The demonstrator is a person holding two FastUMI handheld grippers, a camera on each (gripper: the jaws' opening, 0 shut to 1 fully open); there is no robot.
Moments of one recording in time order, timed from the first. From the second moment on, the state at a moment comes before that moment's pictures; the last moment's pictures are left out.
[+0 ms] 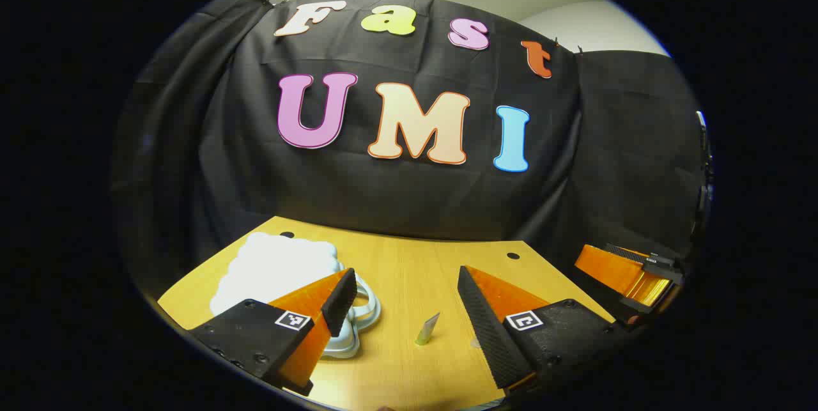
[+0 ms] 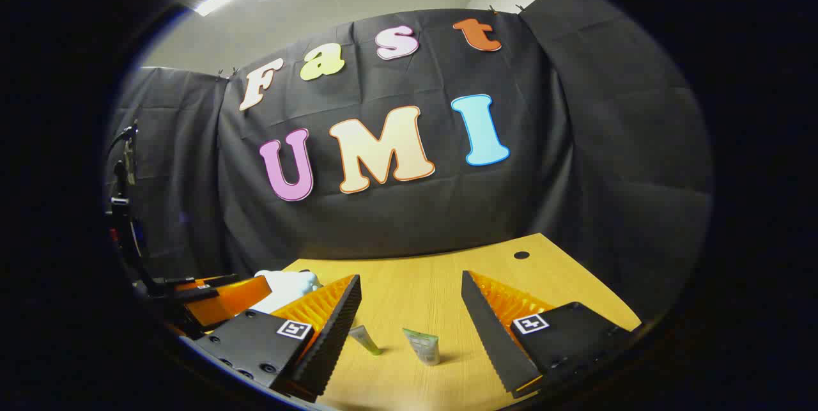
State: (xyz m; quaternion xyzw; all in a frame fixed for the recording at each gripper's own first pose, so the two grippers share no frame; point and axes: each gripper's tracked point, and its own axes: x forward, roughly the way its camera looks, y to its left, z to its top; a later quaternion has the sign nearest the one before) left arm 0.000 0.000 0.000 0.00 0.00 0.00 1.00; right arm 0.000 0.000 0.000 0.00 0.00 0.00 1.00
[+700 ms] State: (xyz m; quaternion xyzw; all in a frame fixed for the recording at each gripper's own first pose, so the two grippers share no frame) left arm 0.013 -0.012 -0.017 0.01 0.03 -0.02 1.00; right arm -0.002 -0.016 -0.014 -0.02 0.02 -0.01 1.00
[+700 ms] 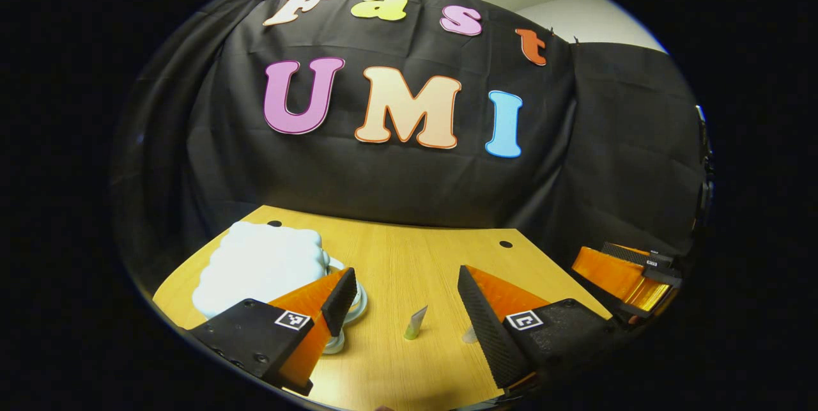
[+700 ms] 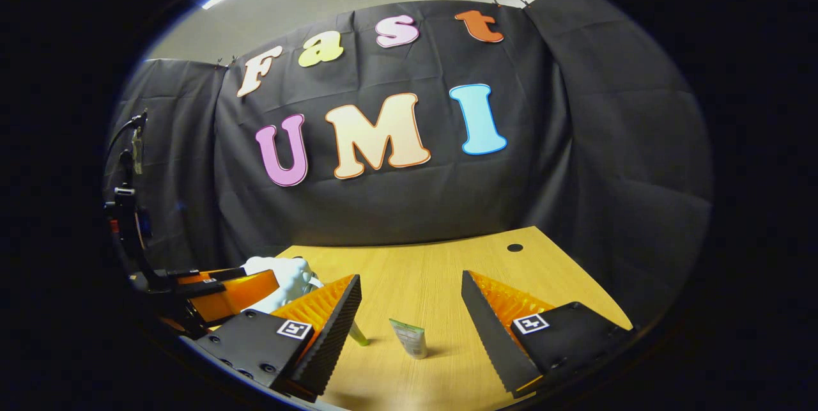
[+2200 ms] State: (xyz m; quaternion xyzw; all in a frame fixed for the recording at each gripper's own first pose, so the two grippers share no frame) left arm 0.139 0.054 -0.084 -0.10 0.29 0.02 0.95; right arm 0.032 -0.036 -0.044 -0.02 0.07 -0.02 1.00
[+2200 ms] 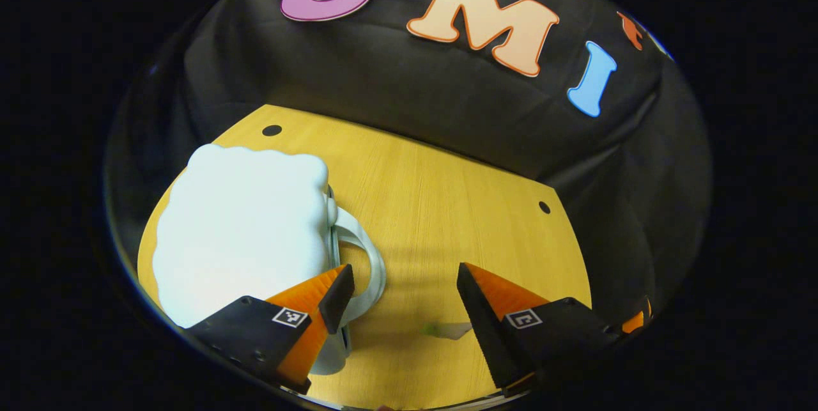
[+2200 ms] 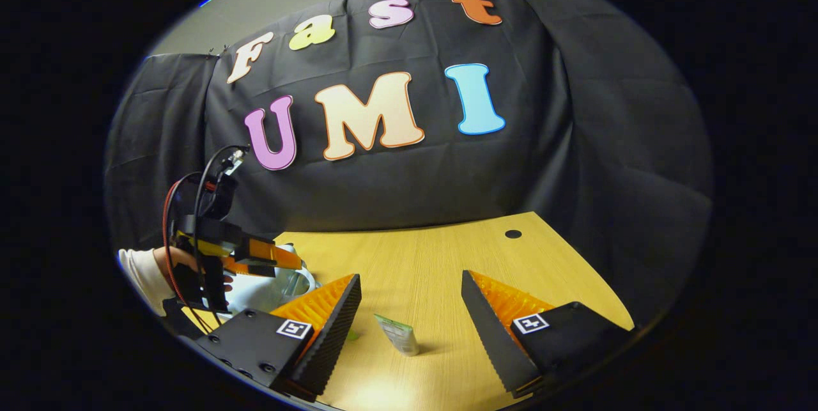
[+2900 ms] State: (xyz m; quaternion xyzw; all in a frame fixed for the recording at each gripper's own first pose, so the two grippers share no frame) left arm 0.181 0.069 -0.133 -0.10 0.44 0.06 0.89; right arm 0.015 -0.069 -0.047 -0.01 0.07 -0.05 1.00
